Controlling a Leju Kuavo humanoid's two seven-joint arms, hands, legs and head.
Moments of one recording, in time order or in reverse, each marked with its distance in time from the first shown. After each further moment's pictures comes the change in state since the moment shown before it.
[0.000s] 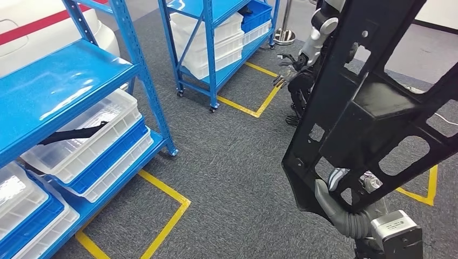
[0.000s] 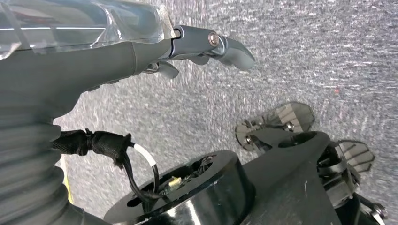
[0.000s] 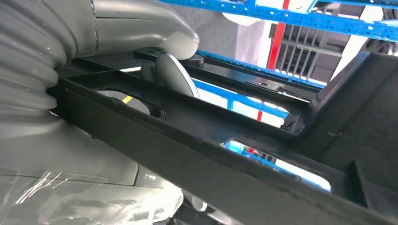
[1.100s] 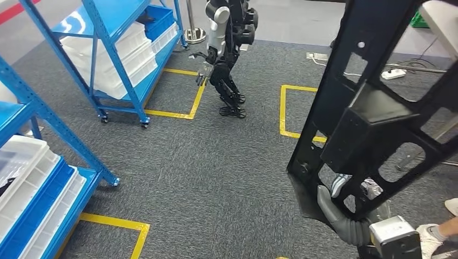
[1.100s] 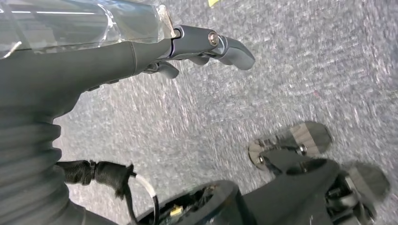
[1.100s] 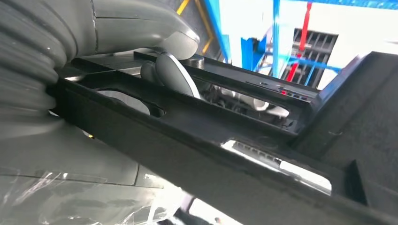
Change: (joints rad) left arm -0.011 0.015 0.003 0.000 -0.006 0.015 0.051; right arm 0.085 -0.014 -0.024 -0.025 0.062 -0.045 0.053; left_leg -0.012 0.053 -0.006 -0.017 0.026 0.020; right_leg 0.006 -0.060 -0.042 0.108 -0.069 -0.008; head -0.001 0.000
